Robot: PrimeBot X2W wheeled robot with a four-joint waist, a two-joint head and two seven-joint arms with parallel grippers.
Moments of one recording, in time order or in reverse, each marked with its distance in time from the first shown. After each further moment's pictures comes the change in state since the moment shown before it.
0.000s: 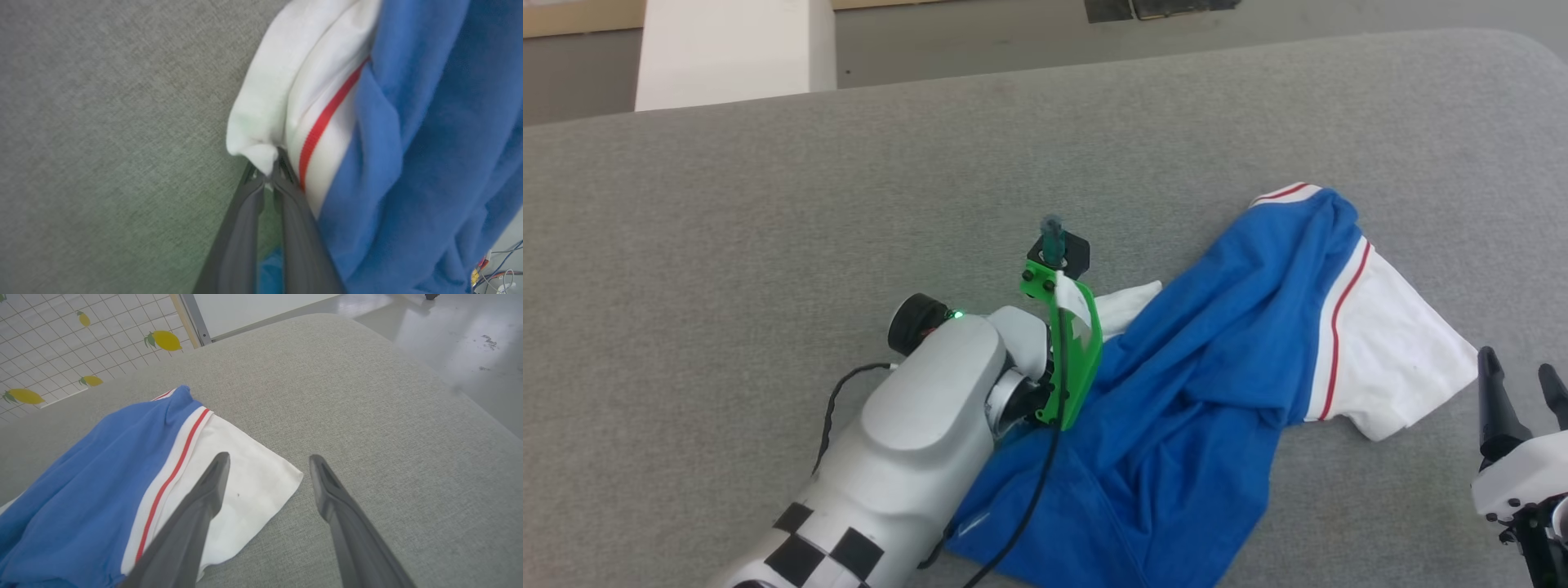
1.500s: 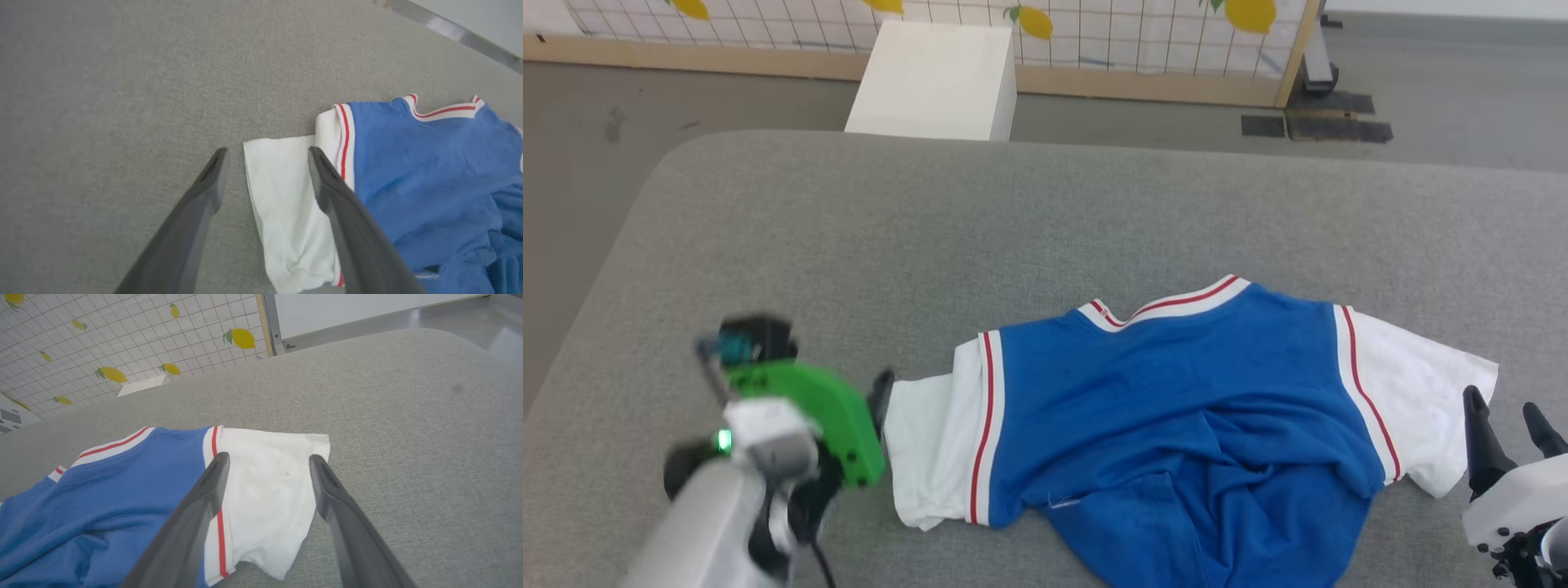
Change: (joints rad) left arm 0.542 0.324 0.383 -0.599 -0.189 0.292 -0.335; right arm 0.048 0.001 0.008 0.029 -0.008 0.000 0.018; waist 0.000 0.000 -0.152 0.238
